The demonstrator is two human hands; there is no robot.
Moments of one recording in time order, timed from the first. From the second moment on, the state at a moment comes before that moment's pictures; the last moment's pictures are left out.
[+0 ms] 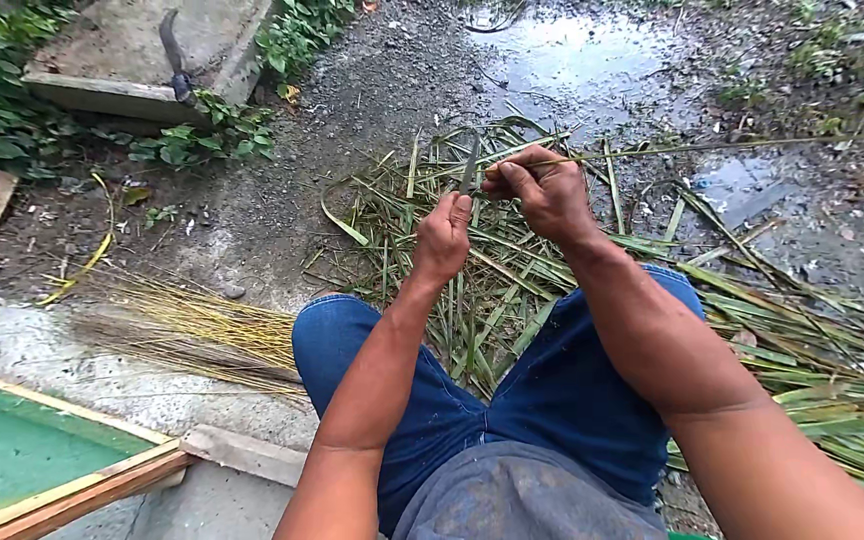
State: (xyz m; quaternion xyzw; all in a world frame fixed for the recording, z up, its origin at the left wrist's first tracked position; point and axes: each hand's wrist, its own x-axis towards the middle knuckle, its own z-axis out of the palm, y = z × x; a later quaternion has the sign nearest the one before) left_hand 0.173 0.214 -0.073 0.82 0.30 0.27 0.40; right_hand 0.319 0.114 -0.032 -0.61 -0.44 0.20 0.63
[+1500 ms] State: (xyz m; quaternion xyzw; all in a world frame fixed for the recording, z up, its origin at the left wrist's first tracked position) left_hand 0.162 0.246 -0.070 0.58 0.42 0.34 0.61; right_hand 0.339 0.107 -0.026 -0.50 -0.40 0.23 0.74
